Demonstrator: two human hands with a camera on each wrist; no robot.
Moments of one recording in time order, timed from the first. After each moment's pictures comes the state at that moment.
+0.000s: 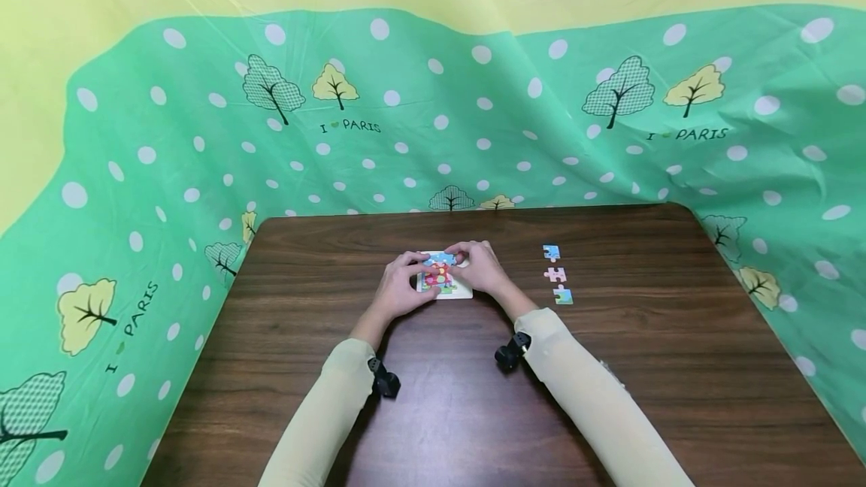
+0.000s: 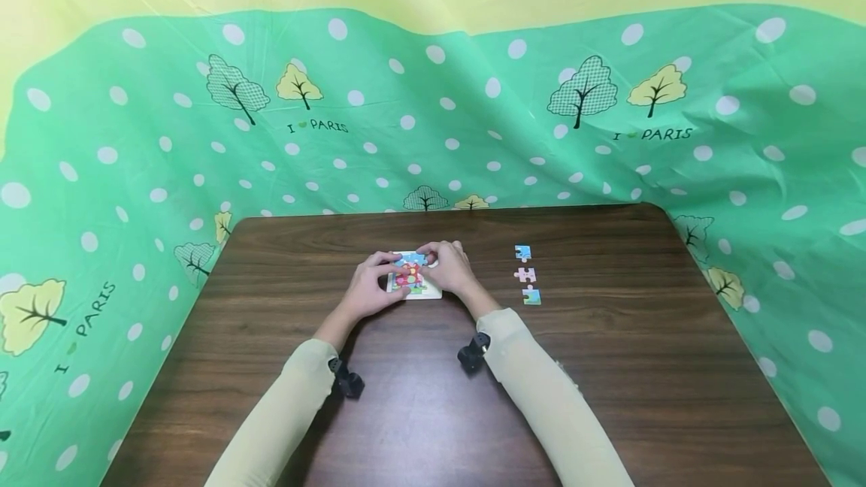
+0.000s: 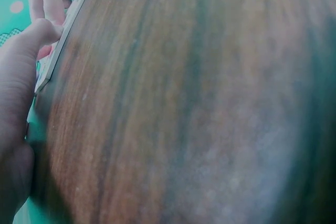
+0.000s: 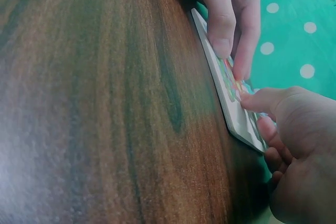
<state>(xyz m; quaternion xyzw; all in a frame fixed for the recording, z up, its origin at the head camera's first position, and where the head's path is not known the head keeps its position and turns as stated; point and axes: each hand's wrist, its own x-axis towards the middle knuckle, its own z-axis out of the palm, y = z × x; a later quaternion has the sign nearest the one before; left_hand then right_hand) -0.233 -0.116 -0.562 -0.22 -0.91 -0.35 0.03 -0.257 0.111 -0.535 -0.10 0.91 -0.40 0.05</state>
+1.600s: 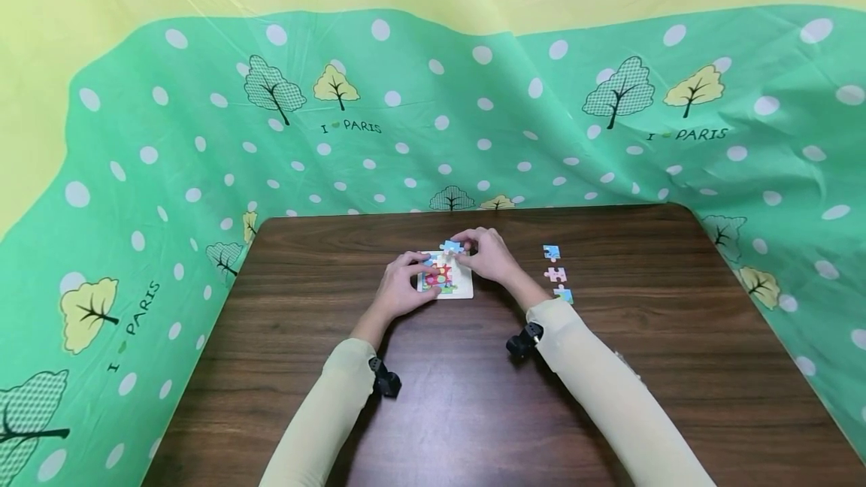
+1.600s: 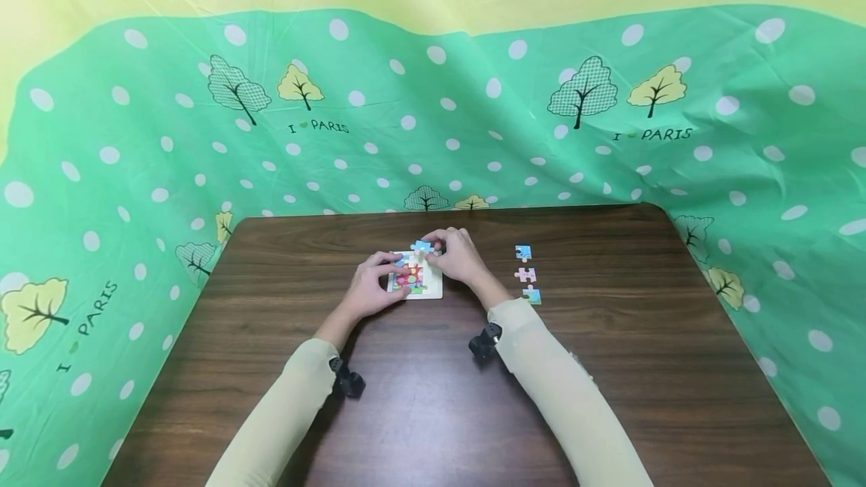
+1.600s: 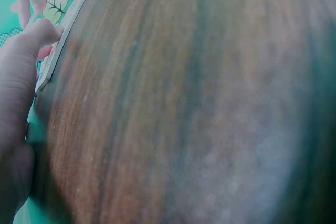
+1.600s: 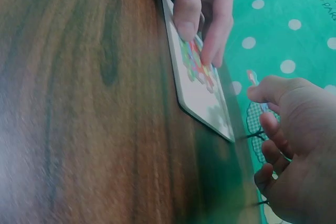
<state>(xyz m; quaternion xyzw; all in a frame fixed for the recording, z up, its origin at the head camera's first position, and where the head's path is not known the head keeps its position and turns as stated) -0.231 -0.113 -0.560 -0.20 -0.91 -0.36 0.02 -0.266 0.129 -0.511 -0.13 0.91 -0.40 0.04</state>
